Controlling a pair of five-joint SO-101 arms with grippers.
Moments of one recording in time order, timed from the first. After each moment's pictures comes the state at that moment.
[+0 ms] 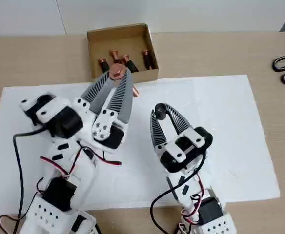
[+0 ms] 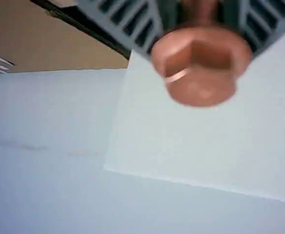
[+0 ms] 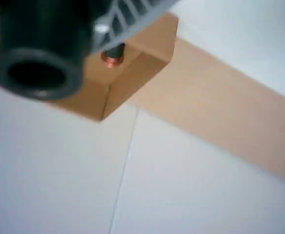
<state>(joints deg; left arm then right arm) 25.2 -68.9 59.0 6.1 19.5 -26.5 -103.2 96.0 9.5 6.4</state>
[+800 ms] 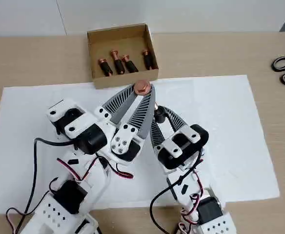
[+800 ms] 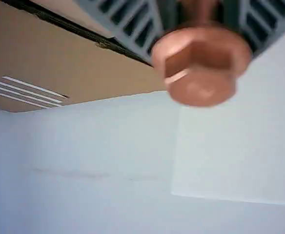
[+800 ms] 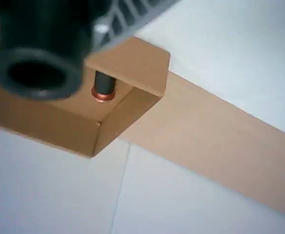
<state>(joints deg) 34.4 -69.2 63.8 0.9 14.5 -26.6 -103.2 96.0 13.0 6.4</state>
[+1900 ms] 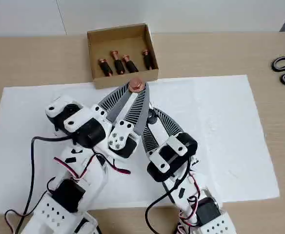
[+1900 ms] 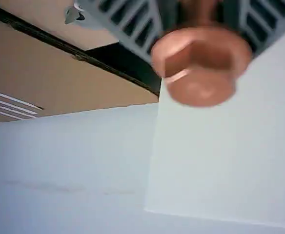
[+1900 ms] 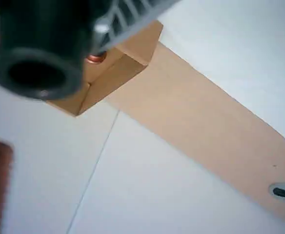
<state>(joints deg) 31.6 -69.3 63.8 3.9 15.9 -31.6 -103.1 96.0 8.6 14.2</state>
